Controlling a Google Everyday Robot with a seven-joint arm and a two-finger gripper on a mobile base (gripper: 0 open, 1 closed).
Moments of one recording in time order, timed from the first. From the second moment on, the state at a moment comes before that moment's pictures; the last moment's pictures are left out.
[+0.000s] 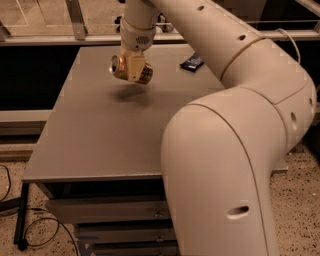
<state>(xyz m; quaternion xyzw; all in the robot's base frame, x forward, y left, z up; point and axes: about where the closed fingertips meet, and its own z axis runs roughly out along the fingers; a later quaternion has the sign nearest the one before) 0.707 0.075 0.887 -0.81 0.56 0.02 0.17</state>
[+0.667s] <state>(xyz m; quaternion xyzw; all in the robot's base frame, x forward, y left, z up) 0.667 0.094 0.863 -0.87 0.48 -0.01 0.09</state>
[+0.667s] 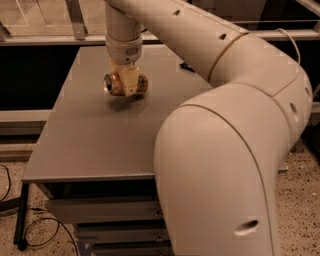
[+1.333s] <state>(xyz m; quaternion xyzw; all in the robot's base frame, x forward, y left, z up) 0.647 0.117 0.857 -0.89 0.45 0.04 0.10</state>
